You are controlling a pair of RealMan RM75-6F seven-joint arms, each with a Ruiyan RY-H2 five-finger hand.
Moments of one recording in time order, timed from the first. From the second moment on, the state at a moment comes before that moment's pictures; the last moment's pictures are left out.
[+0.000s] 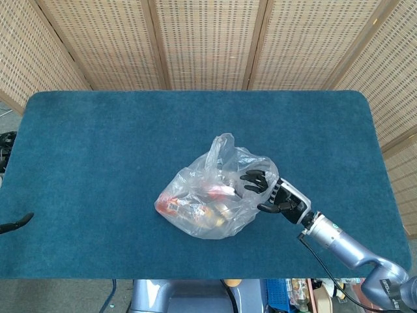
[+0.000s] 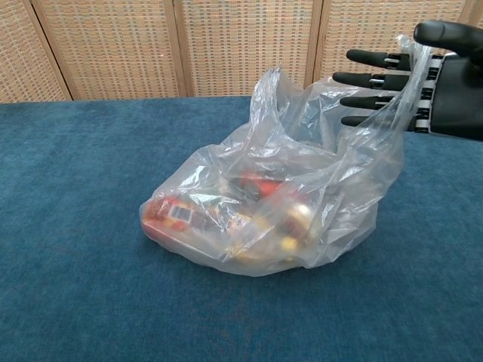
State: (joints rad) left arm -0.09 -0.88 -0.12 -1.97 1.34 1.50 0.11; right arm 0.72 -1.10 0.00 -1.67 -1.66 0.99 2.01
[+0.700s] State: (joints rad) left arm -0.13 -0.89 -0.13 -1.95 1.32 1.46 0.12; right arm 0.86 -1.10 0.02 -1.64 -1.68 0.95 2.32
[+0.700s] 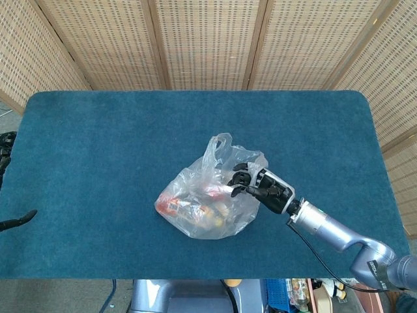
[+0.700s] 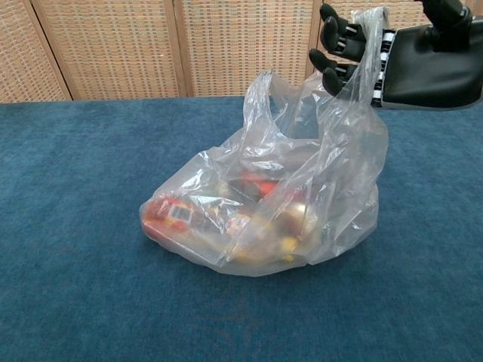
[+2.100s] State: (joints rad) left arm -1.01 -1.64 -0.16 -0.66 1.86 1.20 -0.38; right arm 0.95 -1.06 -0.03 -1.52 -1.70 0.92 2.36
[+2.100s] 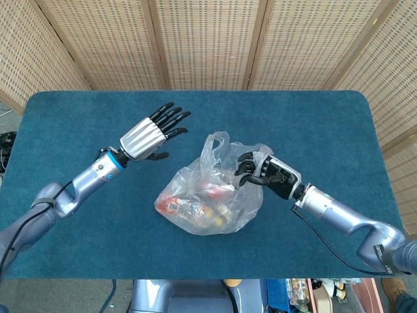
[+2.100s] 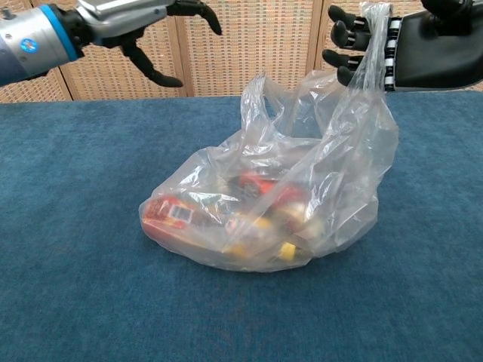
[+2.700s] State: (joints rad) left arm -1.23 -1.99 -0.11 -0.27 1.78 1.06 -0.43; right arm 0.96 -1.09 -0.08 -1.40 -1.73 0.99 2.49
